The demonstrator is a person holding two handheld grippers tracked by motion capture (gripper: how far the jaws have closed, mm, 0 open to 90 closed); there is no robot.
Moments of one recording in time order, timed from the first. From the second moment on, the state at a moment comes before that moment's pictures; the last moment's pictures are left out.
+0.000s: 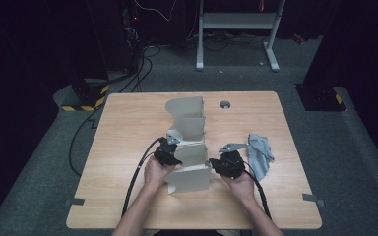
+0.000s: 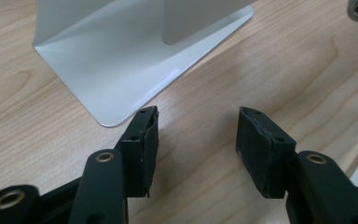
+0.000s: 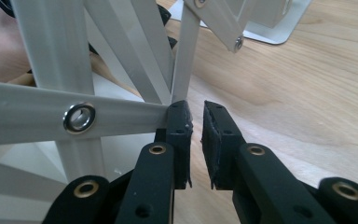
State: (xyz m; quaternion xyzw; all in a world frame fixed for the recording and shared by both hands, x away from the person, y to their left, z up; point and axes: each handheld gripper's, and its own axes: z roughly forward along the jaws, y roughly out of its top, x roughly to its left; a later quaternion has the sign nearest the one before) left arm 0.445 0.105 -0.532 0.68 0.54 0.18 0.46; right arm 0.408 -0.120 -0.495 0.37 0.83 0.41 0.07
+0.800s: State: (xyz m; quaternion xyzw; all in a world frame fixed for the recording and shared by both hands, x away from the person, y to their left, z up) left arm 0.431 0.118 -0.541 0.65 0.54 0.20 0.49; right arm 0.422 -0.245 -0.478 0.51 0.76 0.34 0.23
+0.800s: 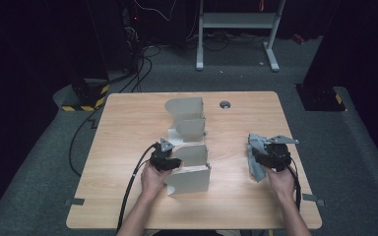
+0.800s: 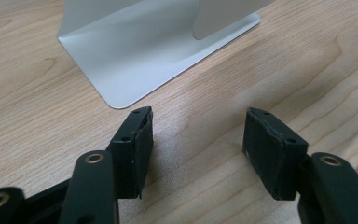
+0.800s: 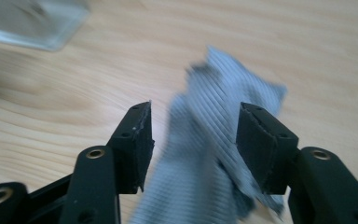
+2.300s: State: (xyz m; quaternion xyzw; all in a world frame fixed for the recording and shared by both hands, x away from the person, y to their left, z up) left arm 0.432 0.117 -0.541 0.65 0.54 0.21 0.49; right arm 0.461 -0.186 -0.483 0.45 0.79 0.36 0.18
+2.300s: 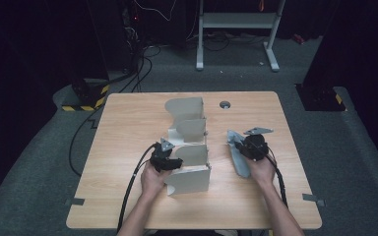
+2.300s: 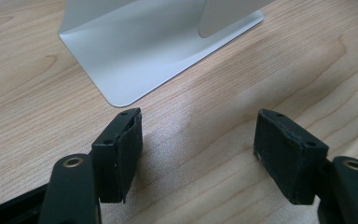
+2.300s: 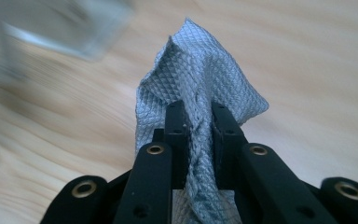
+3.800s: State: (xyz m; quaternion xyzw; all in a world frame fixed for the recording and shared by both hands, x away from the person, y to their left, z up) left arm 0.475 0.142 -0.536 0.62 0.60 0.23 0.45; right arm 0.499 -0.114 -0.433 0.39 0.79 0.47 0.09
